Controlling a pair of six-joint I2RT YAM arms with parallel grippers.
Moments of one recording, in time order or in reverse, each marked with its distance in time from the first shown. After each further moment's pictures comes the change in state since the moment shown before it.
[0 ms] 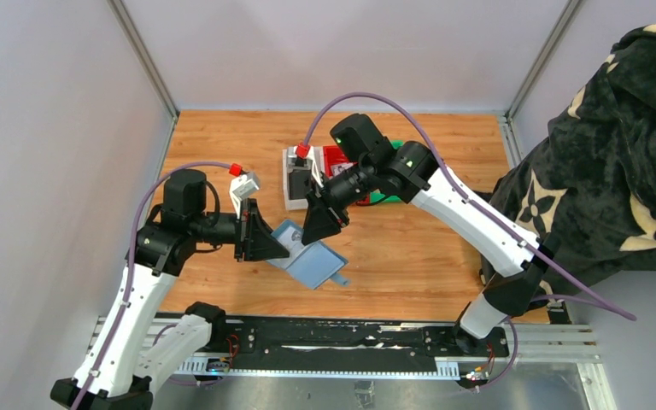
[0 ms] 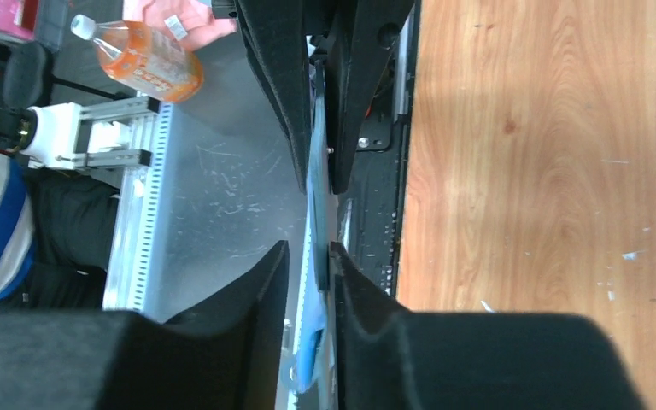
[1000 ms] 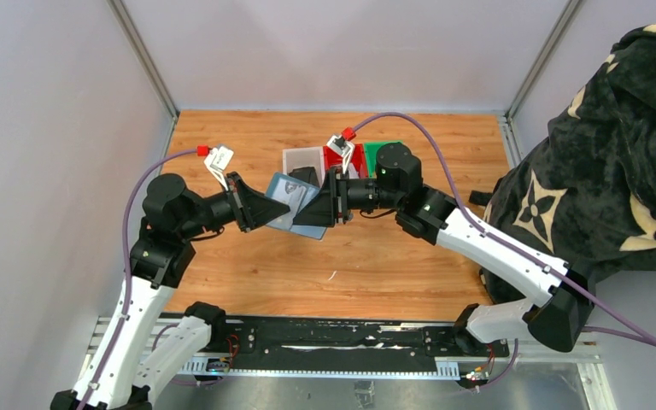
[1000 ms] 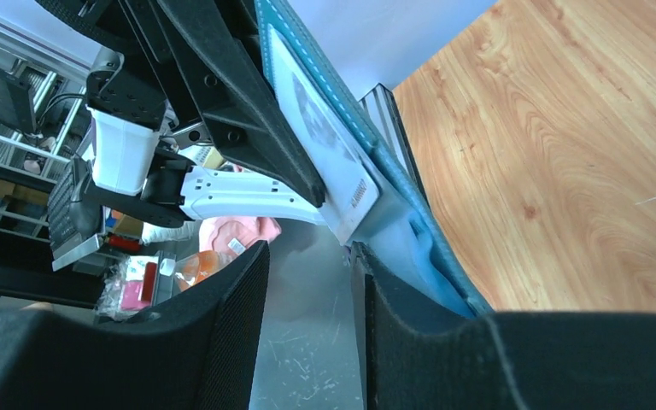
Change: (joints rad) left arm -0.003 -0.091 -0.074 0.468 -0.375 -0.501; right arm -0.051 -0.311 -0.654 0.970 0.222 0.799
